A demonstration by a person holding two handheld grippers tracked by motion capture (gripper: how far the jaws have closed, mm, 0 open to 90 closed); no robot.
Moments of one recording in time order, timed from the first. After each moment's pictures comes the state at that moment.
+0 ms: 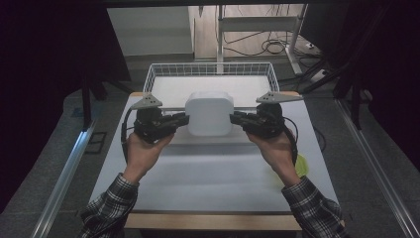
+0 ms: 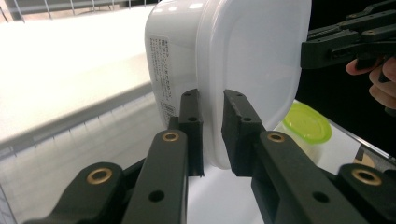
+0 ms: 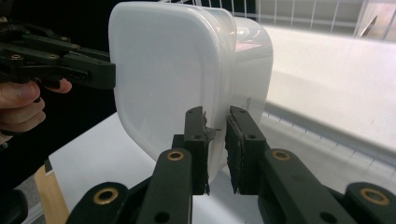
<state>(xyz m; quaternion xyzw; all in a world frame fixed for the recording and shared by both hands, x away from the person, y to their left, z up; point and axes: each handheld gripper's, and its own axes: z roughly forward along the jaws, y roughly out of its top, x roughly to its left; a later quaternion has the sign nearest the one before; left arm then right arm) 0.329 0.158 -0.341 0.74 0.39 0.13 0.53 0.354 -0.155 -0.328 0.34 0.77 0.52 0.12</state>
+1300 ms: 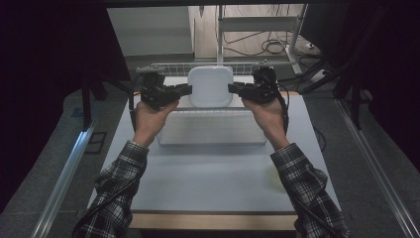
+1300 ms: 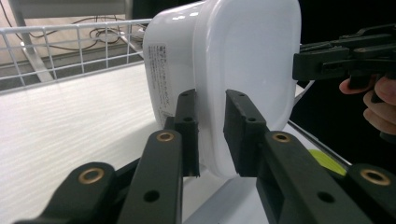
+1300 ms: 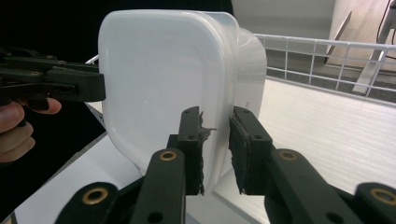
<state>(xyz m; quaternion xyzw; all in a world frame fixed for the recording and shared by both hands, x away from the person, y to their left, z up) 0.407 0.161 -0.320 0.72 0.41 0.12 0.55 0.432 -0.142 -0.301 0.39 0.75 0.52 0.13</state>
